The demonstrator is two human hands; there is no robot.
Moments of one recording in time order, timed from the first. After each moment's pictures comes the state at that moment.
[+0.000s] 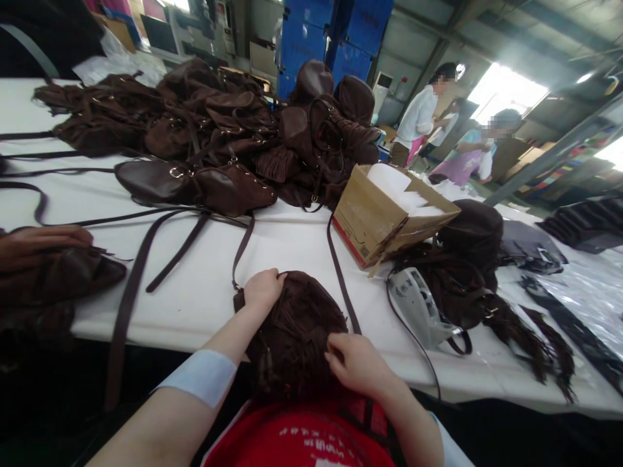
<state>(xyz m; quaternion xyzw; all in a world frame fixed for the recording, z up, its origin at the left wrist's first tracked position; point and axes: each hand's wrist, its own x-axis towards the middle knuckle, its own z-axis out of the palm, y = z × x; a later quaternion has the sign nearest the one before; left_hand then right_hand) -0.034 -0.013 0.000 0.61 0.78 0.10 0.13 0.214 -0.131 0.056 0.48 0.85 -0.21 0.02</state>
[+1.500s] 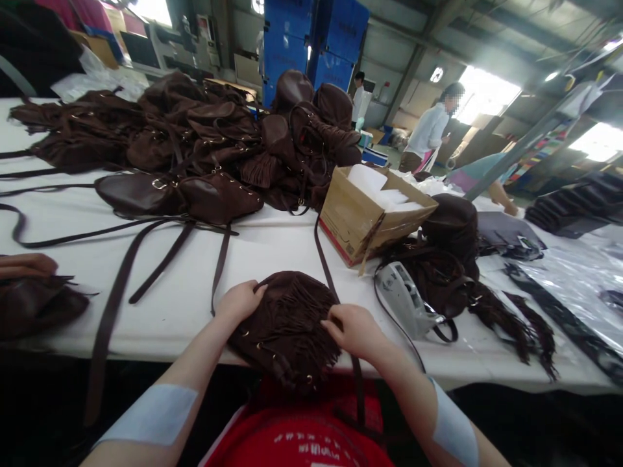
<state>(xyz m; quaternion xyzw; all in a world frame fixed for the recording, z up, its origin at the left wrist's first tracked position) -0.056 -0.031 -0.004 0.65 0.74 0.06 0.17 0.229 -0.094 0.086 0.52 0.85 -0.12 0.01</state>
